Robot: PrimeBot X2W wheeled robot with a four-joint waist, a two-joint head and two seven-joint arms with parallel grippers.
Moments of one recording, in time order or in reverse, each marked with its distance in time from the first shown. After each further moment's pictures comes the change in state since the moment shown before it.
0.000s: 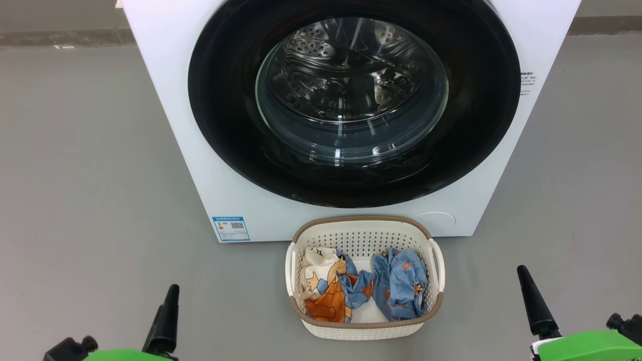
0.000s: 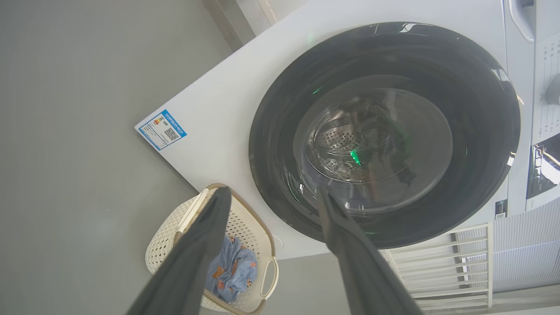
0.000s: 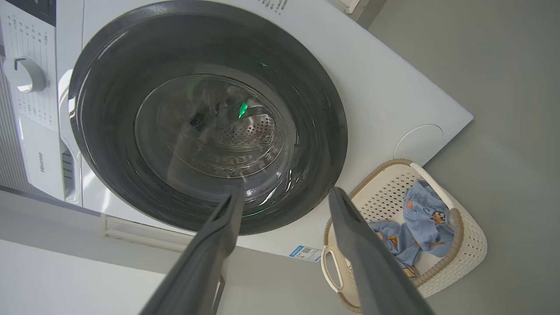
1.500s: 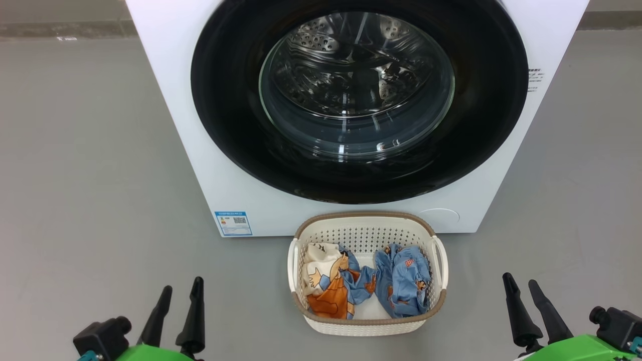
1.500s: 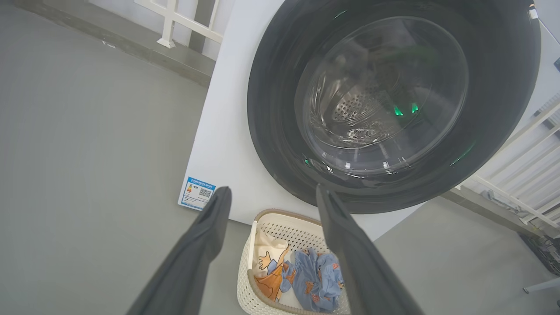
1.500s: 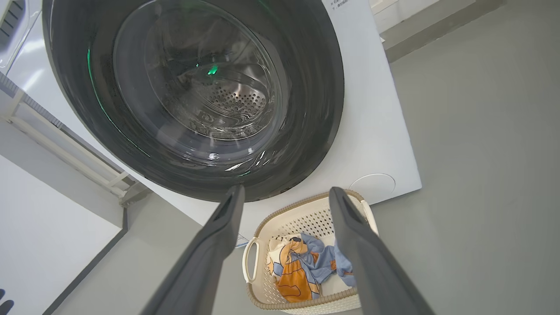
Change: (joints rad) left arm 0.000 0.011 -0.078 -0.043 0.569 -0.001 -0.121; right arm 0.023 -0.034 0.051 -0.012 -0.502 0.000 -0.128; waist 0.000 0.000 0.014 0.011
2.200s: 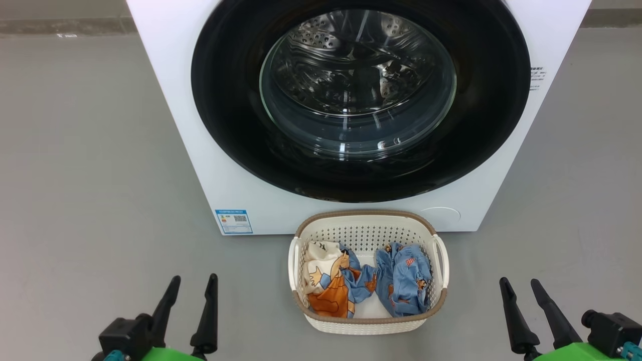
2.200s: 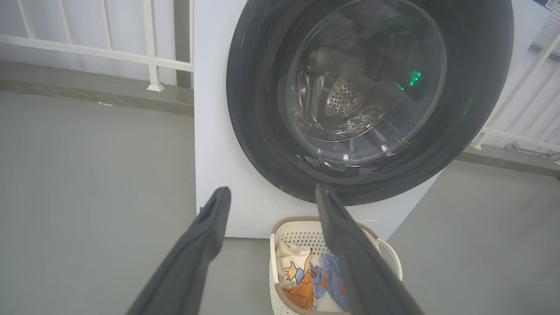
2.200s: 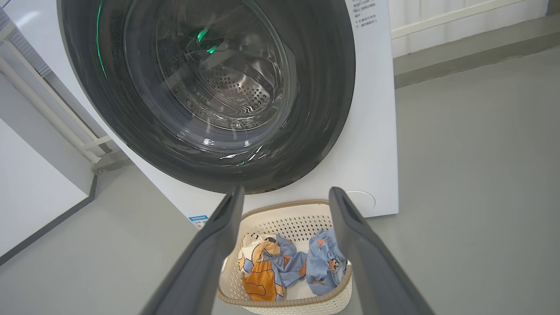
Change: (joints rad) left arm 0.000 0.003 -0.033 -0.023 0.252 0.000 -0.061; right arm 0.022 -0.010 0.004 -0.025 -0.225 0.000 -0.059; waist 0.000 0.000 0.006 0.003
